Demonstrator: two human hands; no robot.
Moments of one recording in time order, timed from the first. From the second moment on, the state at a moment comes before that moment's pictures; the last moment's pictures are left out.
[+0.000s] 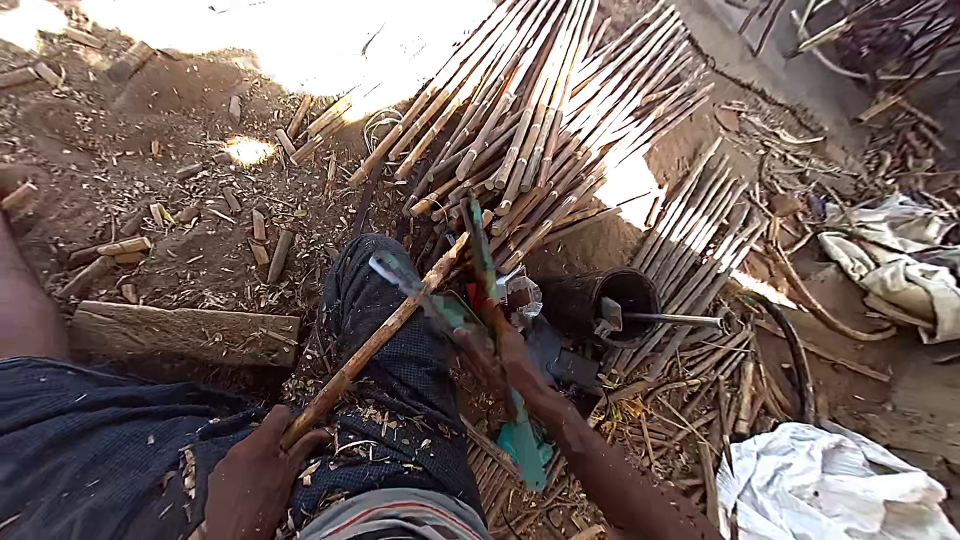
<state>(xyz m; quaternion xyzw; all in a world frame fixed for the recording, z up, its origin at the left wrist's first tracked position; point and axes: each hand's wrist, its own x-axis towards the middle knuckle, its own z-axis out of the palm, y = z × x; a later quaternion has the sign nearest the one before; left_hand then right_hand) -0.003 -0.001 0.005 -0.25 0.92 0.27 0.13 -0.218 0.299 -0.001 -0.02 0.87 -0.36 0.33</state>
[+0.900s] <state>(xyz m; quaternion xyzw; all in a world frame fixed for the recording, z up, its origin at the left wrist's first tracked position) -0.057 -0.028 -0.006 -0.23 0.77 0.52 0.27 -0.164 0.267 -0.004 0.07 0.84 -0.46 0.27</state>
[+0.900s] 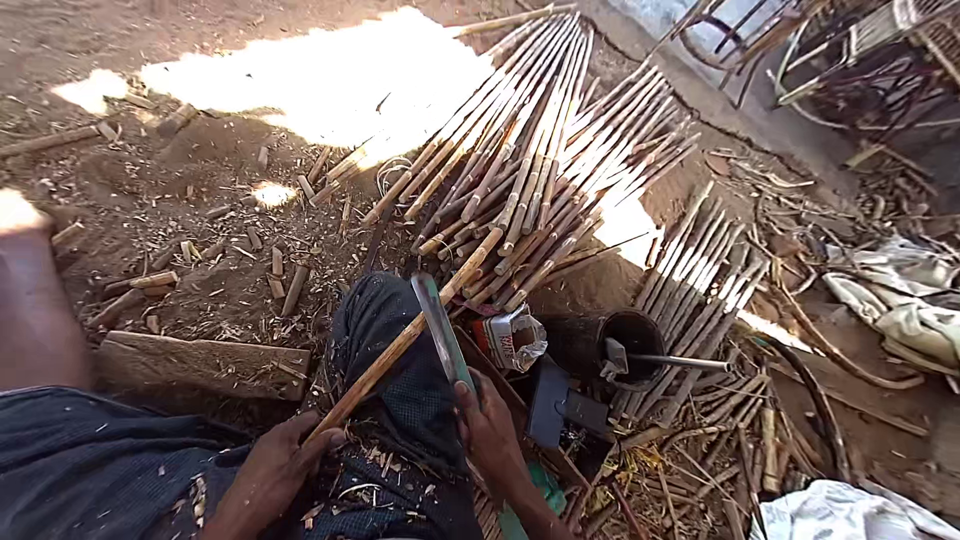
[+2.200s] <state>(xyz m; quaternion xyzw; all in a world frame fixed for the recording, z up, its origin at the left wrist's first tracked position) -0.001 -0.016 -0.013 -0.22 0.93 0.29 -0.05 -0.215 0.249 0.007 -0.13 0.89 -0.25 0.35</state>
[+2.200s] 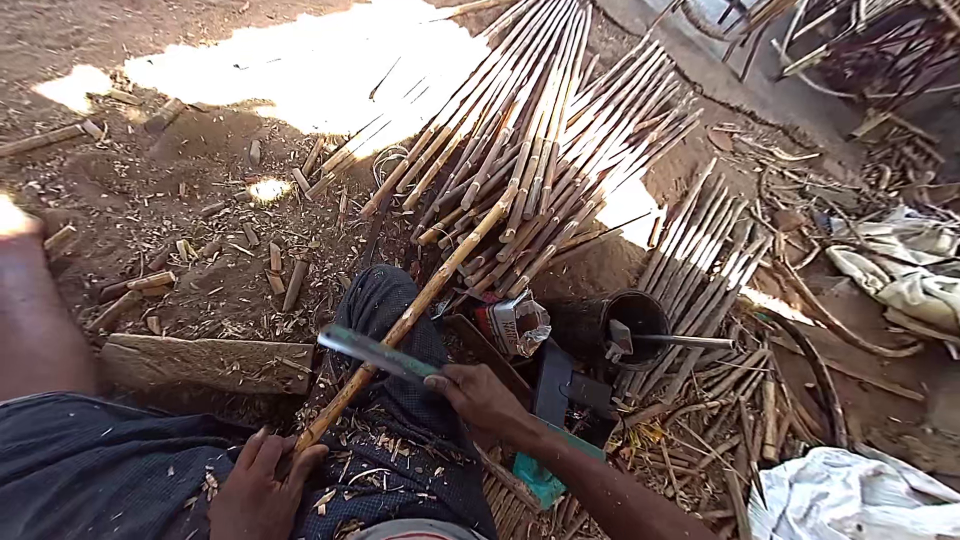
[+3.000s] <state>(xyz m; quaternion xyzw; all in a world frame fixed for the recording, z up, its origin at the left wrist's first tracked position) -0.002 -0.034 -0.012 -0.23 0.88 0.41 0.09 -0.220 0.267 -0.003 -0.06 0.89 -0.33 0.30</state>
